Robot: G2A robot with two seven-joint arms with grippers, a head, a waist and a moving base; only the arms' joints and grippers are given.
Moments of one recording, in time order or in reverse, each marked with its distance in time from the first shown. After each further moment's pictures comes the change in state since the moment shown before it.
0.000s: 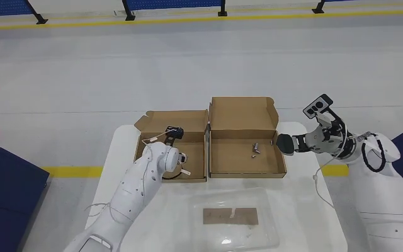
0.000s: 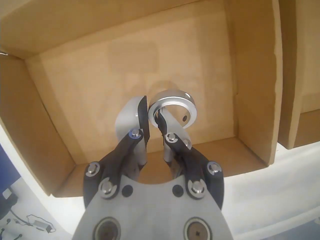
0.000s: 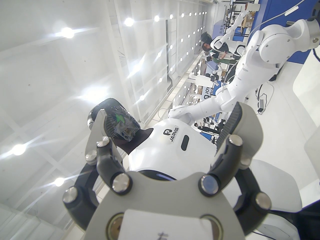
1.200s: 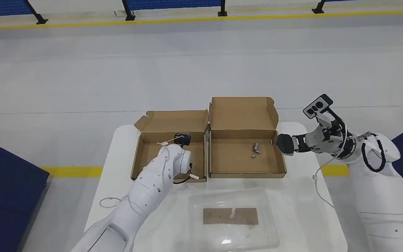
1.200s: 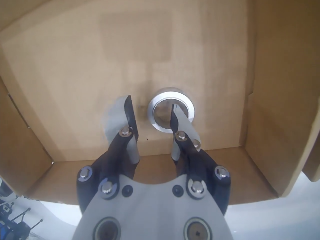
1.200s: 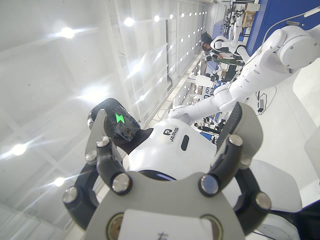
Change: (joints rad) left arm -0.095 -0.110 0.115 0.225 -0.030 0.076 0.012; right arm 0.000 0.000 0.000 0.000 0.000 0.000 0.000
